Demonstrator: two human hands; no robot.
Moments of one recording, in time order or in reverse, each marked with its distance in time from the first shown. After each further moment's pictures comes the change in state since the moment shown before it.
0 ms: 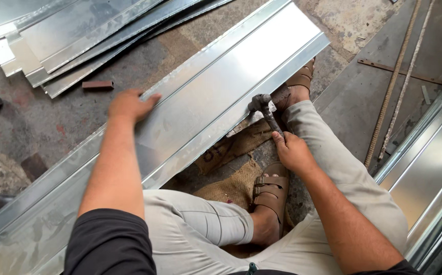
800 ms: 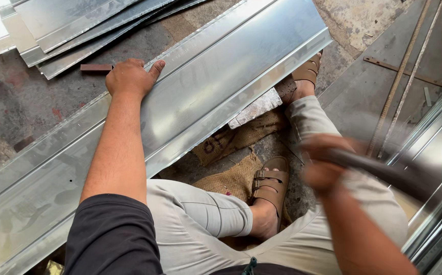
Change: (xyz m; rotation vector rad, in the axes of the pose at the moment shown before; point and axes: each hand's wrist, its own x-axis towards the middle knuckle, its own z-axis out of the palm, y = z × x) left_hand -0.015 0.039 -0.037 0.062 0.138 -0.102; right_hand -0.037 0.004 -0.021 0.337 0.261 -0.535
